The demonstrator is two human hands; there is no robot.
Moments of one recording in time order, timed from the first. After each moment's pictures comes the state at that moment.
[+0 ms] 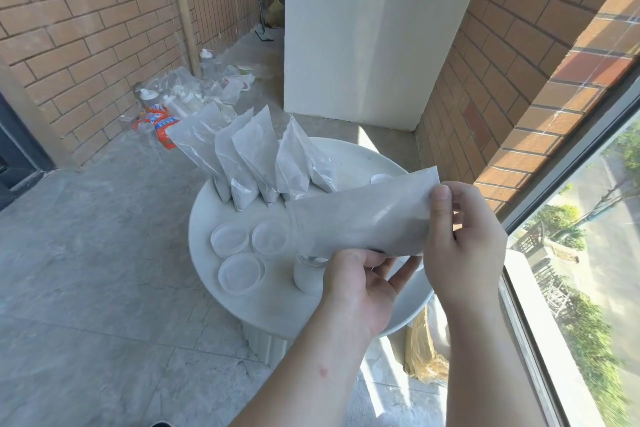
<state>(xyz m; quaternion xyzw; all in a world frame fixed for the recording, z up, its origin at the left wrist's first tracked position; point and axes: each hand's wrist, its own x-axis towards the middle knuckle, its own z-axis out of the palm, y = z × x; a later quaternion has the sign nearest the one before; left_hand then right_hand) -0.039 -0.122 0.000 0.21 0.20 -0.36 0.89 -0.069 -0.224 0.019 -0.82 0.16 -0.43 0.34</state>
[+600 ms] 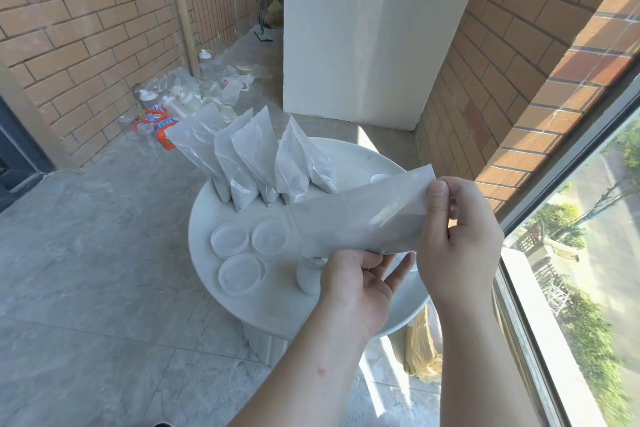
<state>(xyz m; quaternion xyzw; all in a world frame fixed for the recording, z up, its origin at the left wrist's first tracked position) -0.036 -0.123 -0.005 0.21 0.22 -0.35 0.88 -0.064 -0.216 0.022 -0.81 0.15 -0.46 0.32</state>
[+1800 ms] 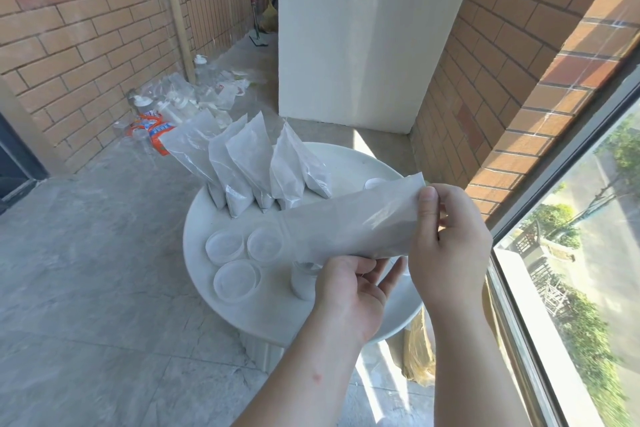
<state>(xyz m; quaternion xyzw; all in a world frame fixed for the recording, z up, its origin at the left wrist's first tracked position) -0.035 -0.124 -0.006 0.20 0.24 -0.35 0.88 -0.062 -0.216 0.021 -0.82 0.17 -0.45 0.31</state>
